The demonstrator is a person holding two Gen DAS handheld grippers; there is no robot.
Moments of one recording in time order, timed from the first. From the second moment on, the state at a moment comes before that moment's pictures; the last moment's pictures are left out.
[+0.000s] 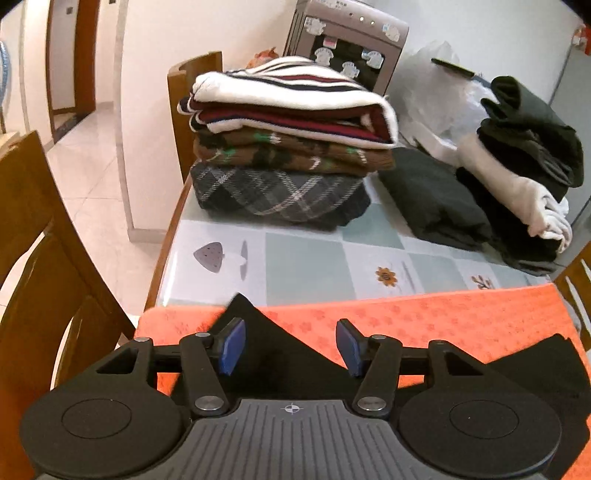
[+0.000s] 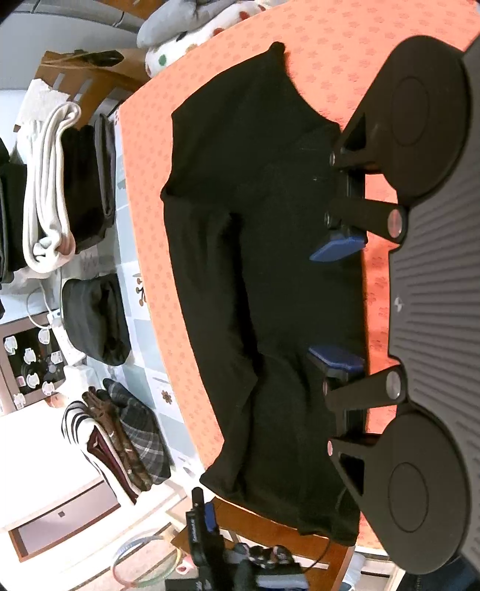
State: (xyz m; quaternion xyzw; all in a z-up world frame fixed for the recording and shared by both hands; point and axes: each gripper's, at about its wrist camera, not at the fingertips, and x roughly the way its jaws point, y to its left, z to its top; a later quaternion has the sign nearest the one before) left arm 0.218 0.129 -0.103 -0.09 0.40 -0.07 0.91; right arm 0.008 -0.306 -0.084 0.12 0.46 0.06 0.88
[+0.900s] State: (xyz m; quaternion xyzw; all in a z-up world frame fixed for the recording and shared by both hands) left arm 0.184 0.174 -0.085 -0.13 0.33 -0.11 0.93; right arm 0.018 -0.299 -0.088 0.11 0.47 0.05 0.87
